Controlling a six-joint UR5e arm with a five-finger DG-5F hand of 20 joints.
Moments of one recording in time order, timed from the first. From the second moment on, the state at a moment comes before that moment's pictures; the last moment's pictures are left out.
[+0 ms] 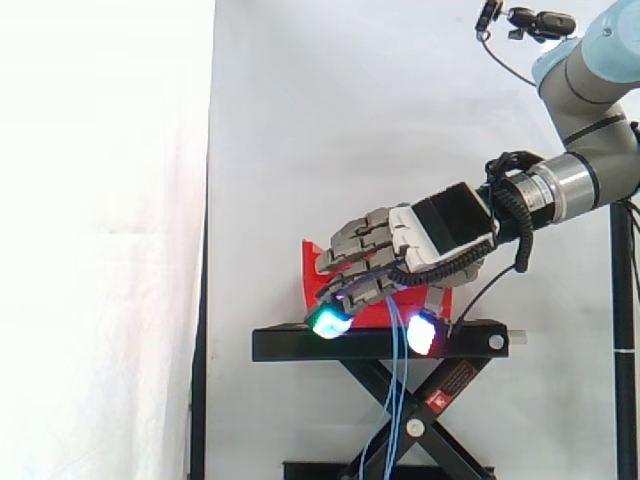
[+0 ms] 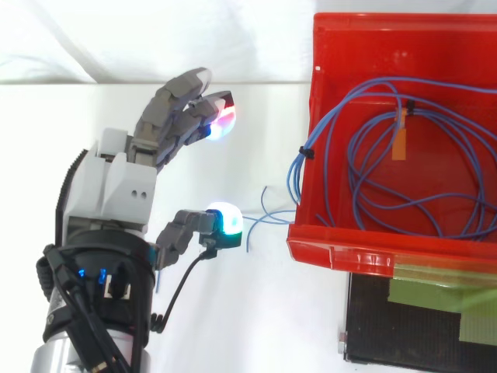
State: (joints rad) arm -0.07 -2.23 -0.95 -3.46 -1.77 -2.70
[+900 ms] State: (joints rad) arm -0.10 -2.23 -0.99 -3.36 -1.80 -2.71
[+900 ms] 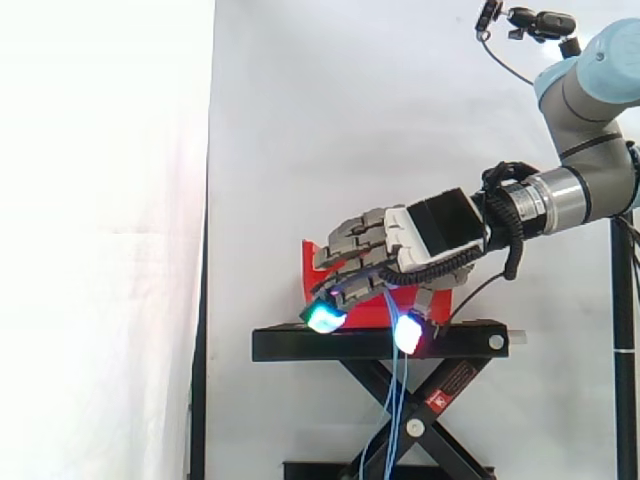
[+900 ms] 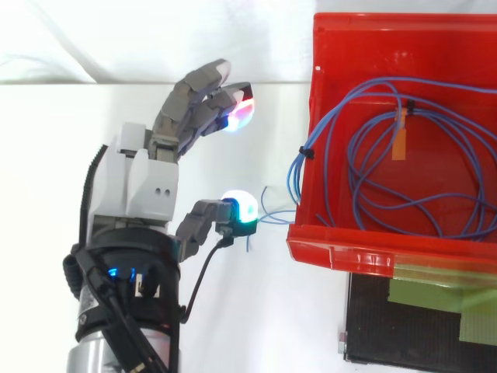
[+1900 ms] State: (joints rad) arm -0.14 -2.23 -1.00 -3.37 -1.85 -2.74
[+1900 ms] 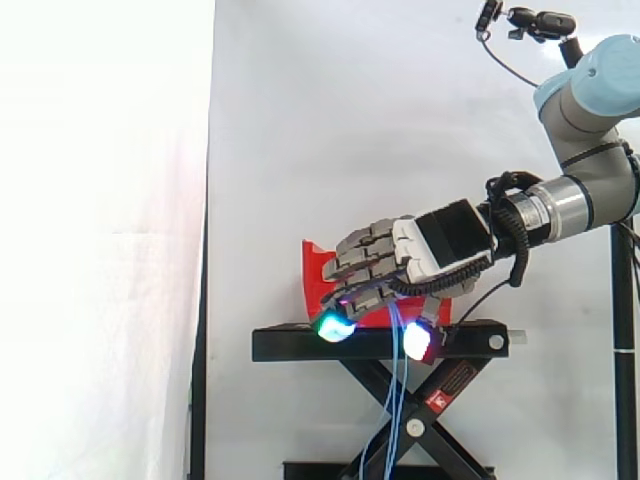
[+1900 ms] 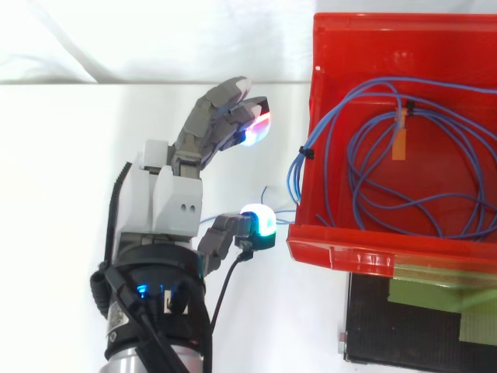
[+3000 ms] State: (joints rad) arm -0.16 -2.23 -1.04 -3.34 -1.91 -2.76
